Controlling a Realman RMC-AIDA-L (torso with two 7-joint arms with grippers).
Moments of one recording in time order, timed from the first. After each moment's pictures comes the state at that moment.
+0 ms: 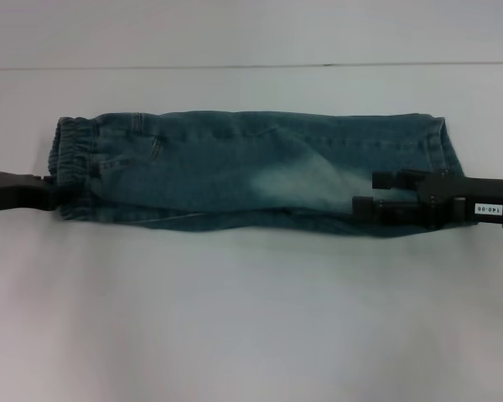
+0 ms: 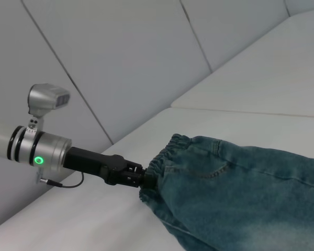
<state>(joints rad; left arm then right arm) -0.55 -2.08 0.64 0.77 2.39 1.05 -1.88 0.56 2.04 -0.60 -0.58 -2.06 -1.56 1.59</state>
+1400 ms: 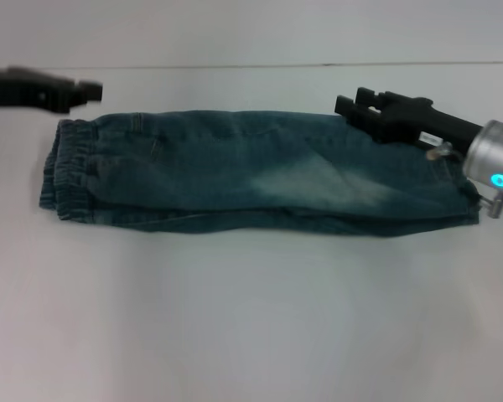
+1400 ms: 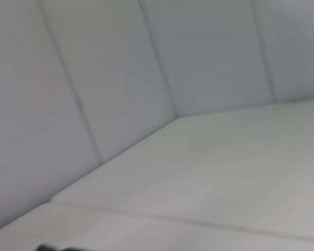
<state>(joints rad) -0.66 -2.03 0.61 1.05 2.28 1.50 -2.05 0.67 2.10 -0.61 -0.33 -1.68 -1.09 1.23</state>
